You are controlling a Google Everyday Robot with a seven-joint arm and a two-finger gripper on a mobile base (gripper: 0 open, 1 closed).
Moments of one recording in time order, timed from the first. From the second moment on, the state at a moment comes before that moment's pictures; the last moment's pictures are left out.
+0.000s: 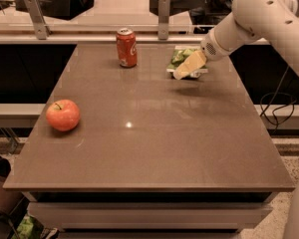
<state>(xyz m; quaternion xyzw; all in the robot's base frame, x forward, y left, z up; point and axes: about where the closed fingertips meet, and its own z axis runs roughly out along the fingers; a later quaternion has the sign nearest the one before) 0.729 -0.155 0.863 -0.36 0.87 0.07 0.32</state>
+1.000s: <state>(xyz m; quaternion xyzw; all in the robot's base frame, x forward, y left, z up) 0.773 -0.121 0.831 -0.36 0.87 0.11 0.33</state>
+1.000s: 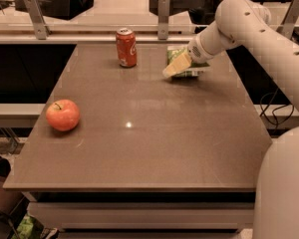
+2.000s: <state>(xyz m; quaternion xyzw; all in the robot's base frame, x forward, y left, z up) 0.773 -0.116 0.824 -0.36 0.87 0.11 0.33</state>
